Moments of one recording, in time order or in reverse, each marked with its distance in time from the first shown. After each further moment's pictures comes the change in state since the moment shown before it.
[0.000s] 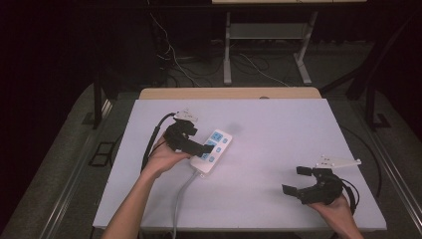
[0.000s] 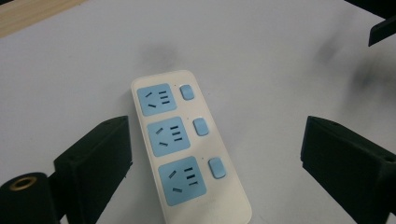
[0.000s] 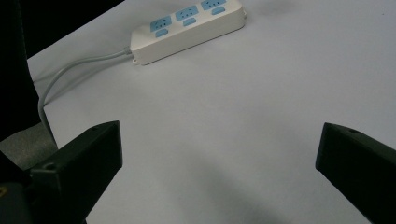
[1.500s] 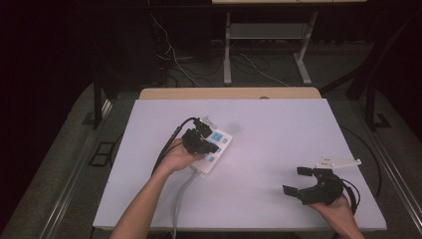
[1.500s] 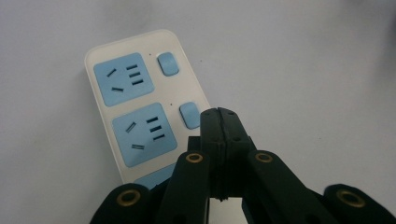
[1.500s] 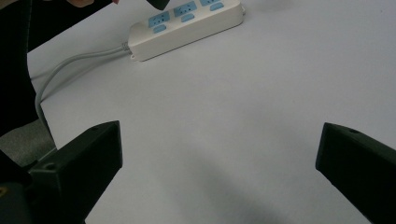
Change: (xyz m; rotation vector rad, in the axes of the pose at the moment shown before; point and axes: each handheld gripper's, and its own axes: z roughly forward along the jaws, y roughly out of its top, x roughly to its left) left arm -0.004 0.003 0.057 0.219 -0.026 0.068; right arm -0.001 -0.001 -0.001 0.013 -0.006 -0.004
